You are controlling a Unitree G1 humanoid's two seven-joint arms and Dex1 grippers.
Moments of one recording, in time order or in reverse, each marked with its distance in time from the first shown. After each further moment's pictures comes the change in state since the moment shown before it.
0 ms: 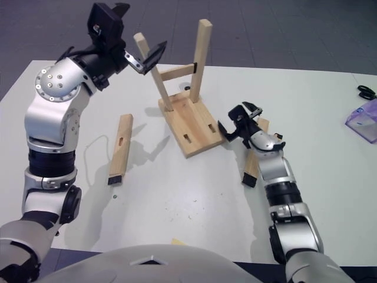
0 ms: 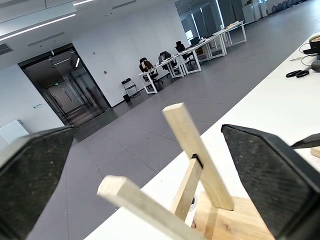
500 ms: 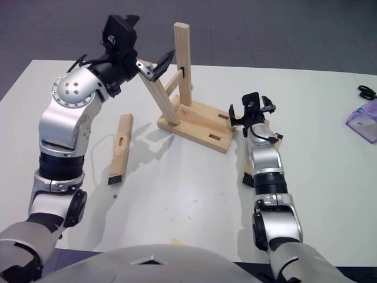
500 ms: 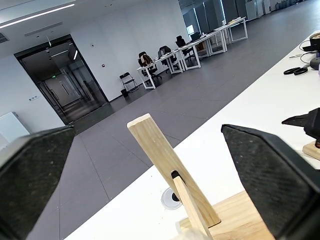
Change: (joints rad) left arm 0.016 -0.052 -0.073 0.001 0.015 0.015 0.047; right arm -0.256 0.141 -0.156 0.398 -0.006 -0.035 -0.371
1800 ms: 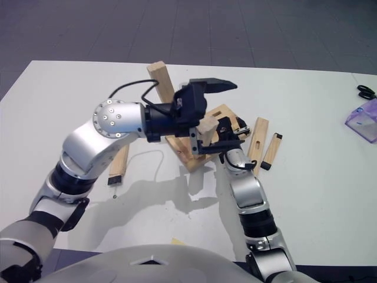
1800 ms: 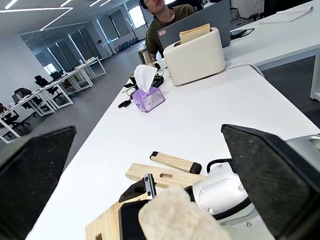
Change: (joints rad) left arm -0.004 0.008 -0.353 -0.227 -0.240 -0.012 -0.249; right arm 0.384 0.101 0.223 -0.800 -0.011 0.473 -0.031
